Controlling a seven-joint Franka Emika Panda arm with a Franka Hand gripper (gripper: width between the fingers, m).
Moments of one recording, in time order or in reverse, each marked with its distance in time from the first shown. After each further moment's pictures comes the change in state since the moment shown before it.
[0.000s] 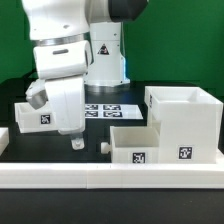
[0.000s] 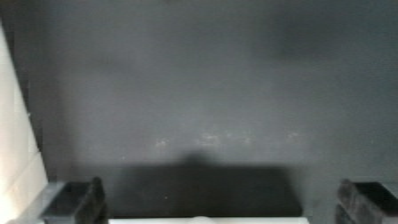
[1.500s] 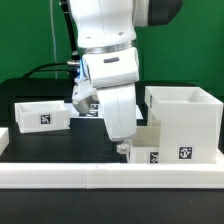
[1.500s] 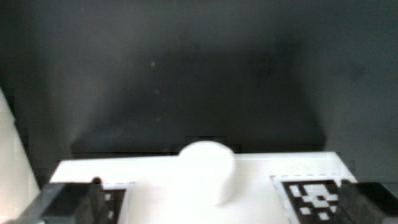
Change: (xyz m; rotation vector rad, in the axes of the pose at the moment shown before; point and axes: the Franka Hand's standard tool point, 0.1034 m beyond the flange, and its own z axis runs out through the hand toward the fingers) arm 0.073 0.003 0.018 0.022 -0.006 0.014
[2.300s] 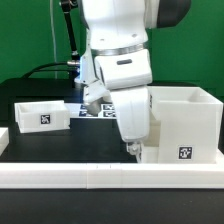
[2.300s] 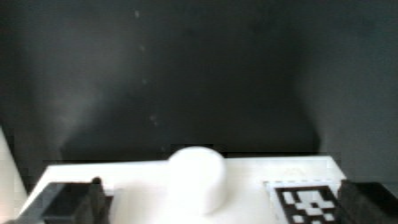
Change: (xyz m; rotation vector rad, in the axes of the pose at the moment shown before) arm 0.022 -0.004 0.006 0.011 -0.003 -0.015
